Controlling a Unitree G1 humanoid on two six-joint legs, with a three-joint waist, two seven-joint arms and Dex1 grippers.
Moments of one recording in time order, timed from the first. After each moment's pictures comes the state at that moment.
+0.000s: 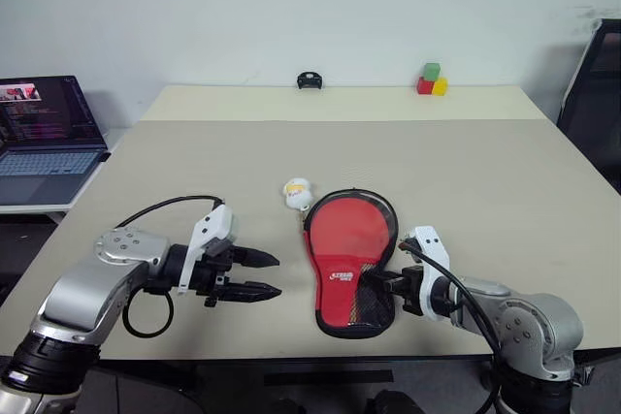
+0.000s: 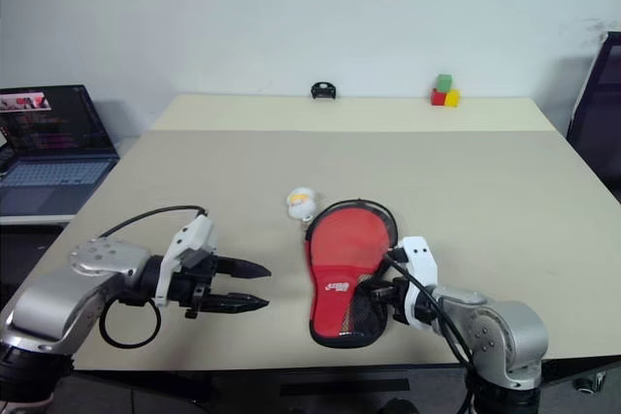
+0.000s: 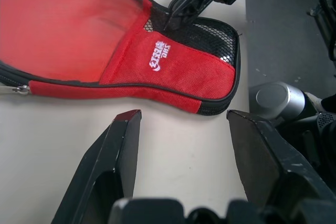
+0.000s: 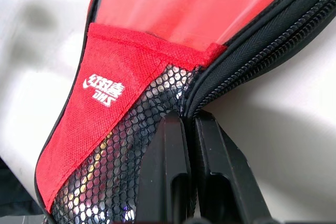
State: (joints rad) left arm -0.28 0.92 -0.01 -0.25 -0.51 0.60 -1.32; right arm -0.27 -0.11 -0.14 -0.62 0.51 1.61 0.27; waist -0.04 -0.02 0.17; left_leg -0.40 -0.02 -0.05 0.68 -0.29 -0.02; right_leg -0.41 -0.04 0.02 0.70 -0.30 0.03
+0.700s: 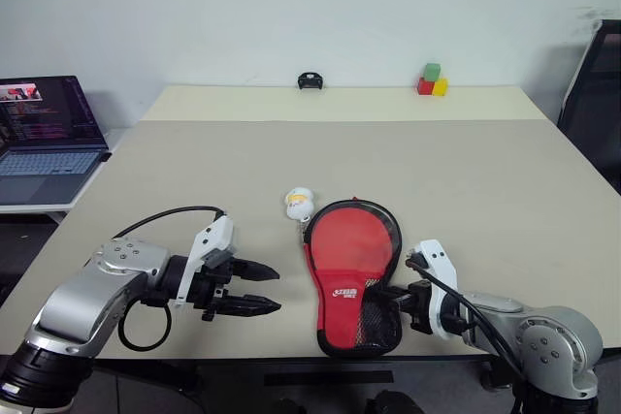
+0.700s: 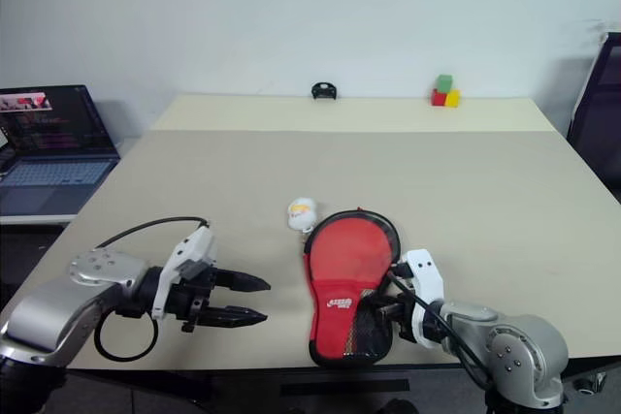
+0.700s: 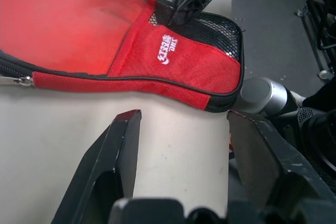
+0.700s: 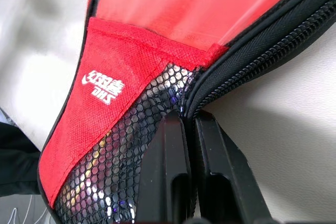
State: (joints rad) left arm -0.24 0.94 -0.01 -0.29 -0.53 0.62 -1.32; right arm -0.21 -0.19 -0.17 -0.65 0.75 1.61 0.13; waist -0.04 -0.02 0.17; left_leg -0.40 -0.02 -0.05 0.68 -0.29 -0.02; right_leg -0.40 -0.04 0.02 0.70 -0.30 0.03
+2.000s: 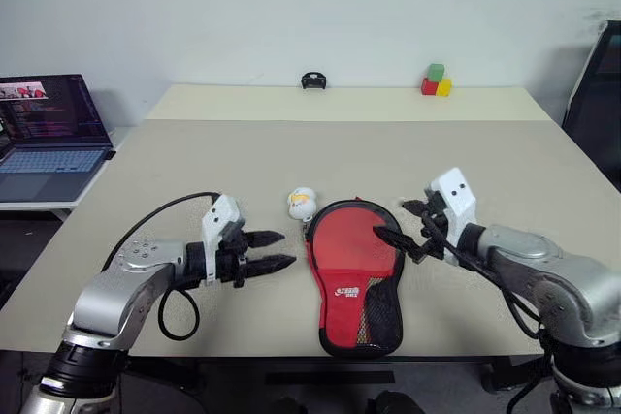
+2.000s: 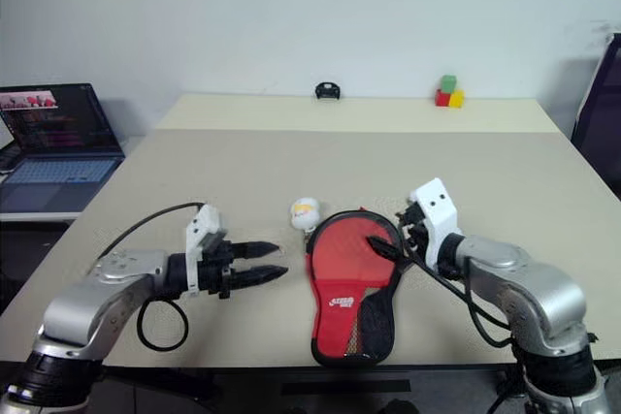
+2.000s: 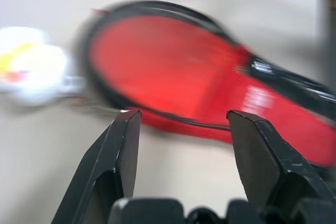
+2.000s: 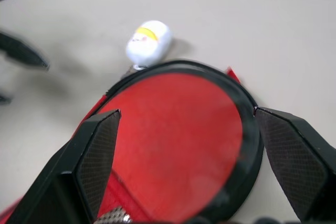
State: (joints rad) left arm -0.29 0.71 0.05 -0.19 -0.48 0.62 -0.92; right arm -0.45 -0.54 0.05 -0.51 0.56 1.02 0.44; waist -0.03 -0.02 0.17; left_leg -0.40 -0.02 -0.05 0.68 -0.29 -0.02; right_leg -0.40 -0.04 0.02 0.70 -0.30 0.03
